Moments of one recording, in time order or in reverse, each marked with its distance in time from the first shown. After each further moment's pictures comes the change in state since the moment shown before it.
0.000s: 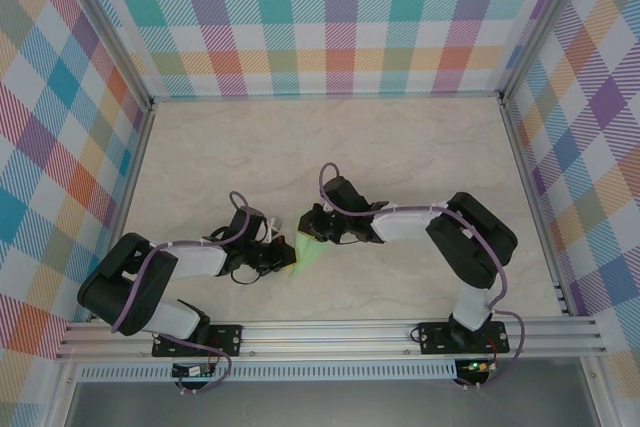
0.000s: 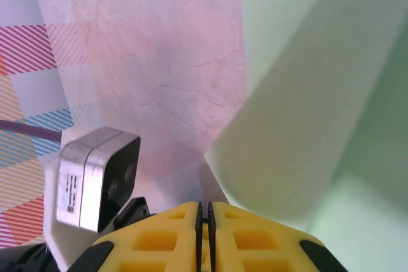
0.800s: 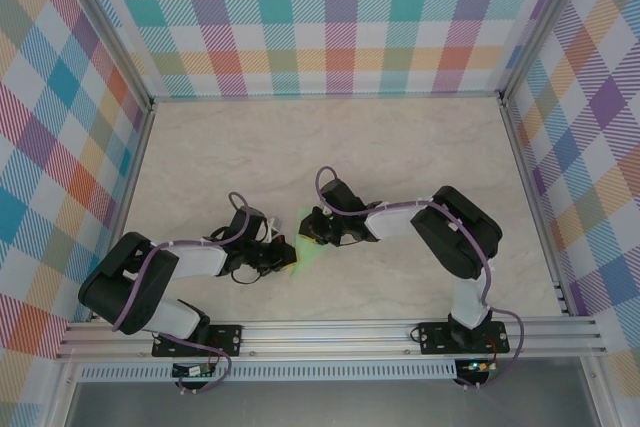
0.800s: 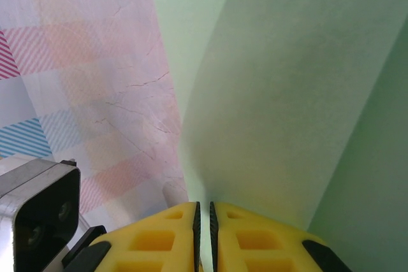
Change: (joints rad) left arm 0.000 0.007 -0.003 0.019 0.001 -0.034; right arm -0.010 0.092 0.025 -0.005 -0.013 -0.005
